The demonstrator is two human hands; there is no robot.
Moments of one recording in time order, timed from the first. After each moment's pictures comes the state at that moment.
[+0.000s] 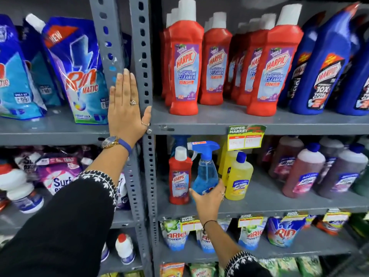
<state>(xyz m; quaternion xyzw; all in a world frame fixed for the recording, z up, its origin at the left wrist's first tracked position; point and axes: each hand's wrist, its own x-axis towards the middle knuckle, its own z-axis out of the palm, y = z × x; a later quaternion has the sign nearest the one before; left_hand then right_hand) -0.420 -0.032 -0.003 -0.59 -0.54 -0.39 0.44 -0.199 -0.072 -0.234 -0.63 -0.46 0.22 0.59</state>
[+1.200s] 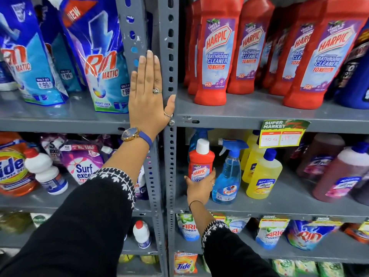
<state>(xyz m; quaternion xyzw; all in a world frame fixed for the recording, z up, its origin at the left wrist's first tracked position) -0.419 -0.035 -0.002 -0.58 -0.54 -0.40 0.46 -0.292 -0.031 -0.250 -0.69 -0.43 0.30 0.50</state>
